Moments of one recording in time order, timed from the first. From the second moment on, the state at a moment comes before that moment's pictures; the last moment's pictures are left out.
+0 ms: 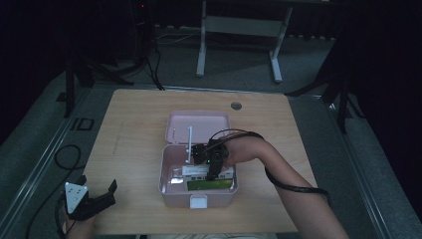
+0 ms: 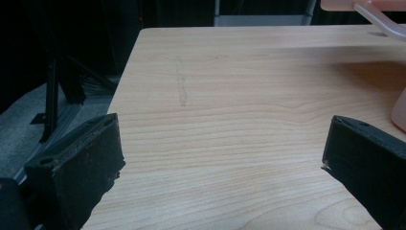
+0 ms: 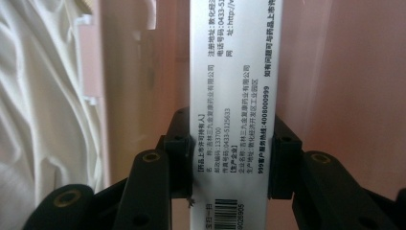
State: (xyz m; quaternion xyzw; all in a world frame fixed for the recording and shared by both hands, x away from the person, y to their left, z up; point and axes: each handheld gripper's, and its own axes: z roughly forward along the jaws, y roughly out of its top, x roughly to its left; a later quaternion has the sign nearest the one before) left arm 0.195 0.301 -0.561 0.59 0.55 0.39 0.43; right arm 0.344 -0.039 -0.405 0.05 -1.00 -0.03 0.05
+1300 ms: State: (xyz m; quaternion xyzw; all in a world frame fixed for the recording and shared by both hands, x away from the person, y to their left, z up) left arm 0.195 0.301 -0.561 0.59 0.56 0.39 0.43; right arm 0.344 -0.066 -0.413 0.04 -0.99 -0.10 0.05
